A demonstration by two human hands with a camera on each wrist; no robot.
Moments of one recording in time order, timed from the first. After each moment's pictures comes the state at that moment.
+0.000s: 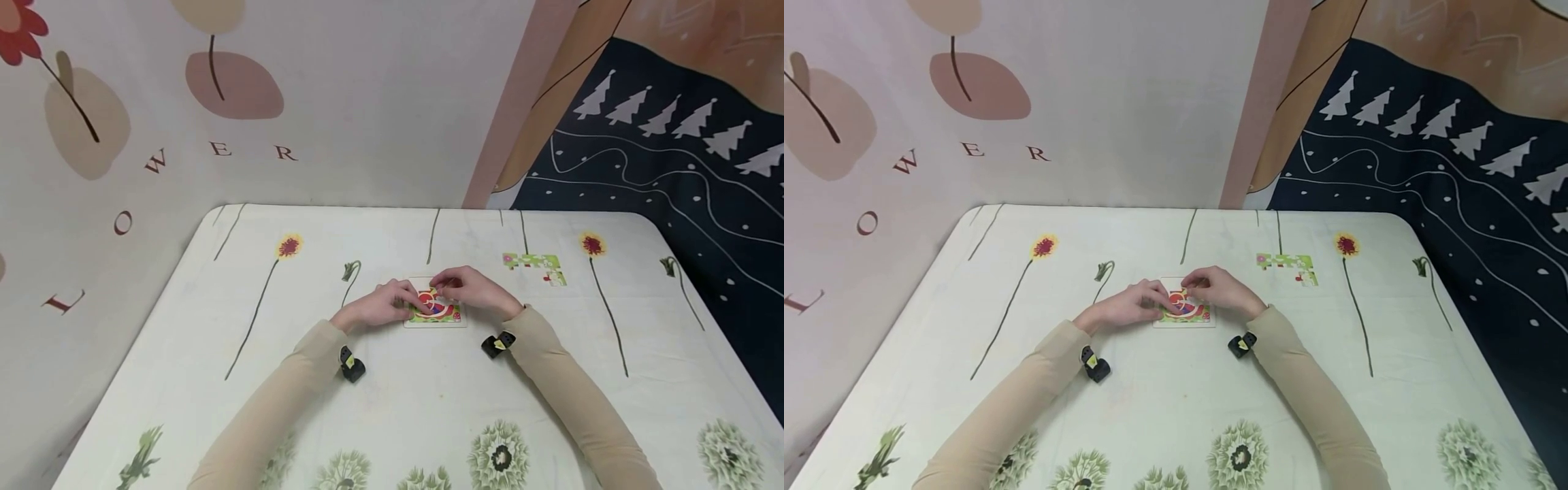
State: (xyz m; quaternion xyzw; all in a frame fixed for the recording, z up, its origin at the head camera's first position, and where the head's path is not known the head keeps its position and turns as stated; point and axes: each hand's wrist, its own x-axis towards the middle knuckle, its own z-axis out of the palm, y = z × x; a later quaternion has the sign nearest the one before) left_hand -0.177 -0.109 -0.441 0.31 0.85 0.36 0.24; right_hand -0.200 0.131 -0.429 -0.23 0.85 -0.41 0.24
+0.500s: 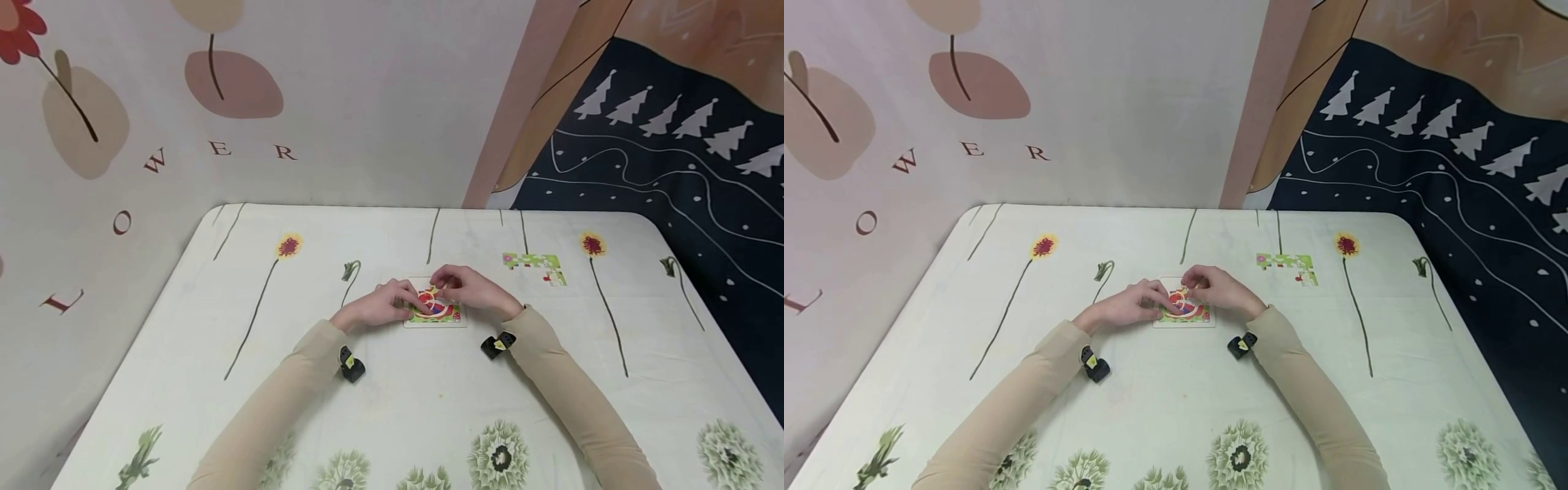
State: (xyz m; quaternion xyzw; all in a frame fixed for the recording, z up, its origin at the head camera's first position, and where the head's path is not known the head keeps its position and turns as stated) left_hand -0.176 -0.109 -0.439 0.30 0.85 0.37 0.25; right_hand -0.200 0.130 -0.429 -0.24 0.84 -0.42 0.24
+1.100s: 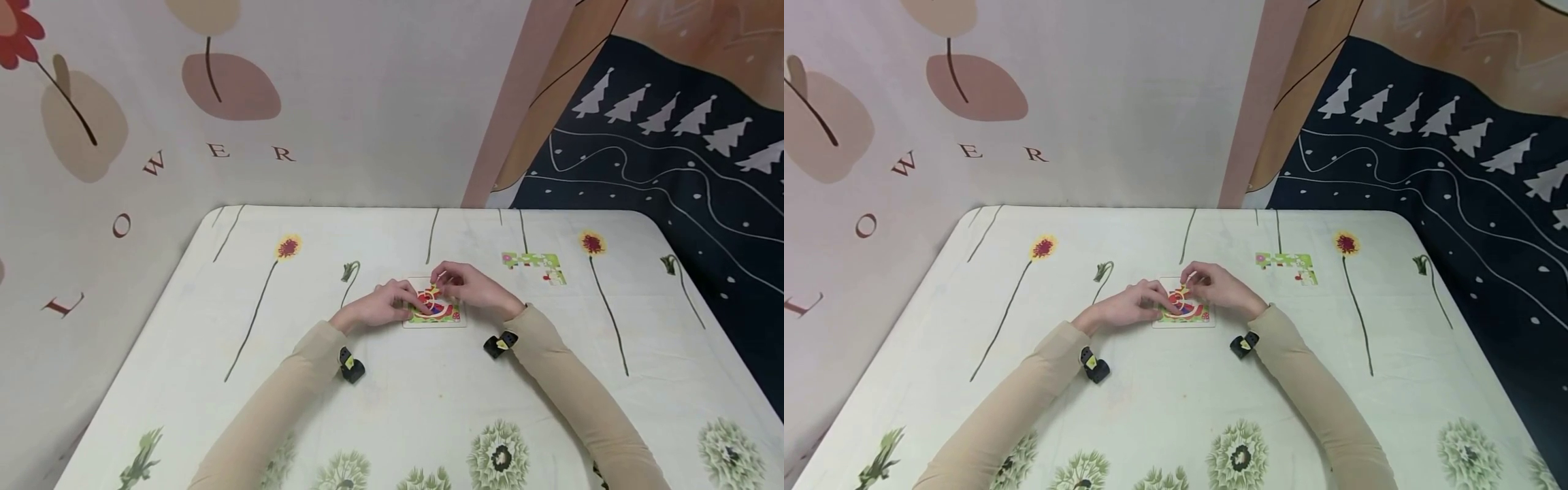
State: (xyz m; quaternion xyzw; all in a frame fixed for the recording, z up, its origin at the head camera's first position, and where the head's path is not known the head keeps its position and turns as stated) left_hand -0.176 -0.109 -0.440 0.30 0.84 0.37 0.25; right_hand -0.200 0.132 -0.428 -0.24 0.82 -0.46 0.23
